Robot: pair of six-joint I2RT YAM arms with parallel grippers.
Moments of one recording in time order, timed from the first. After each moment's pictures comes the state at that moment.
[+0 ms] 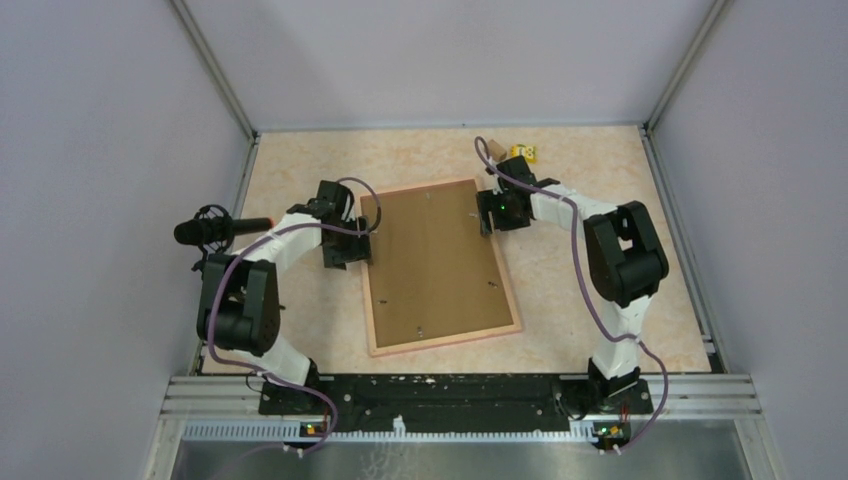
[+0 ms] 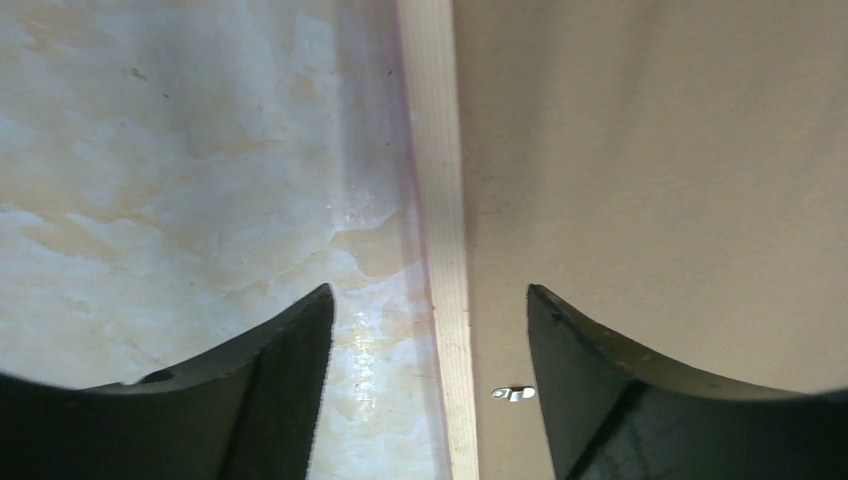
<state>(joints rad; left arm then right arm) -0.20 1.59 1.01 -0.61 0.10 -0.35 0.41 1.95 1.32 -0.40 -0.07 0.16</state>
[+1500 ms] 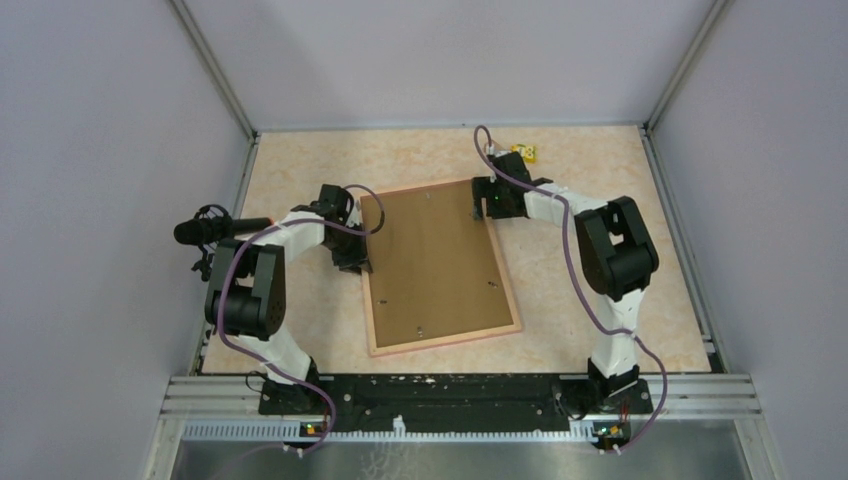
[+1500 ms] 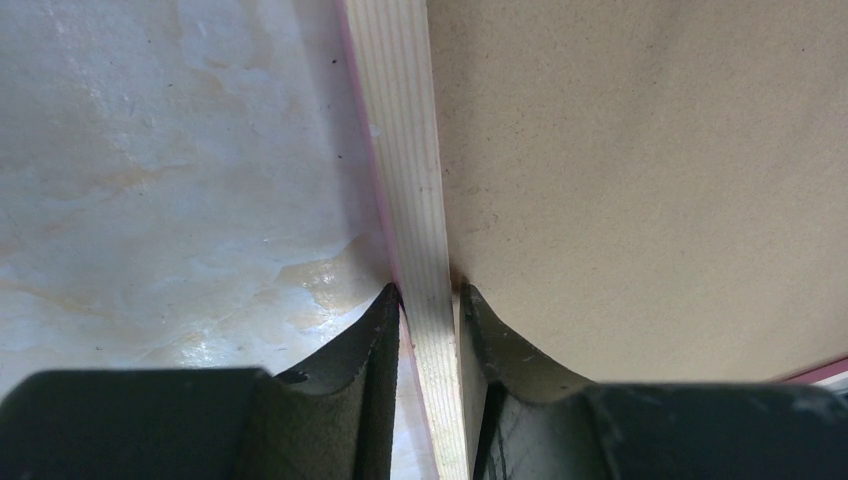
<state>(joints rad) -0.18 1.69 1.00 -0.58 0.24 -0.33 0.43 2.03 1.38 -0.23 0.02 0.27</state>
